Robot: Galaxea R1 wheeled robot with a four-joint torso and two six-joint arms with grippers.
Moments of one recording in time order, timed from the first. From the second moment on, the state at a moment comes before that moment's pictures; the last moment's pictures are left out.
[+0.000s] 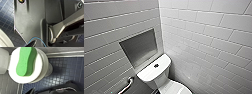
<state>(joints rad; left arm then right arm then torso) 1.47 3.11 -2.80 0.16 -0.07 -0.02 -1.25 2.43 -1.95 0.23 0.37 0.22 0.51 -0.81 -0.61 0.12</state>
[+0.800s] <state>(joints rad) 1.48 3.11 -2.80 0.16 -0.07 -0.02 -1.23 2.44 -1.97 0.23 0.39 0.24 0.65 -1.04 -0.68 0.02</state>
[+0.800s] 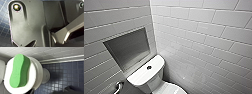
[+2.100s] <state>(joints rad) 1.47 3.10 -2.80 0.16 -0.07 -0.02 -1.07 2.52 -1.99 0.22 0.33 0.24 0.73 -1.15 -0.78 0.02</state>
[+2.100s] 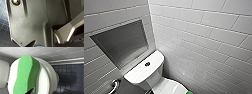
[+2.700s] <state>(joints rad) 1.47 3.10 -2.80 0.16 -0.07 -0.02 -1.03 2.50 -1.96 0.22 0.31 0.24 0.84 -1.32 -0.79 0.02</state>
